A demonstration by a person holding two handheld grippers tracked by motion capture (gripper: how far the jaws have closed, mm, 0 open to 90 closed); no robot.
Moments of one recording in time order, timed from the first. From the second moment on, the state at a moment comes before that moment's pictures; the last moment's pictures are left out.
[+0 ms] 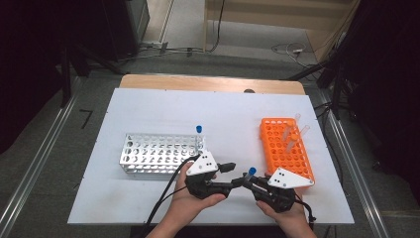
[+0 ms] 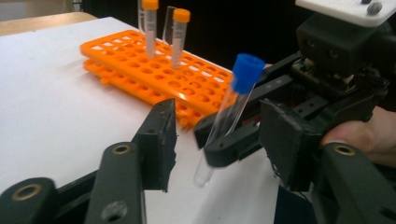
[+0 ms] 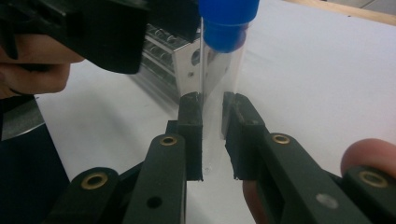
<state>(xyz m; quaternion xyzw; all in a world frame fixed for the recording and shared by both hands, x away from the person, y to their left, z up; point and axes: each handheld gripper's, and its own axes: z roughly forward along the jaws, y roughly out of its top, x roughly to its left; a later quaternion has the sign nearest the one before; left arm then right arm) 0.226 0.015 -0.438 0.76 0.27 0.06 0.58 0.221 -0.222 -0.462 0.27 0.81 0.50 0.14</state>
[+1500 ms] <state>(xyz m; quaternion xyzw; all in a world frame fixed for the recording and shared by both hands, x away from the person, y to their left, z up) 0.228 0.018 -0.436 0.78 0.24 0.08 0.57 0.222 -0.228 -0.461 0.26 0.82 0.51 0.08</state>
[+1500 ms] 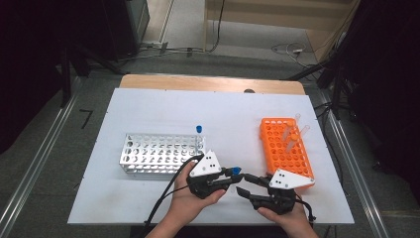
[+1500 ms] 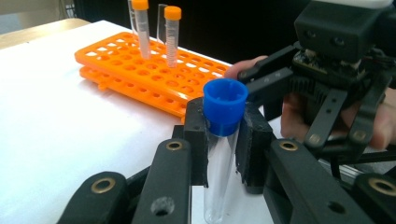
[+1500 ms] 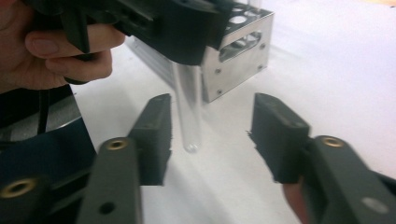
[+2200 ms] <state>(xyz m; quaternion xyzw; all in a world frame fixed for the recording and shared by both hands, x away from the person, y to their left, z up) 0.241 0.063 -0.422 0.75 0.28 0.12 0.59 0.238 -0.277 -0.449 0.29 0.79 0.52 0.10</state>
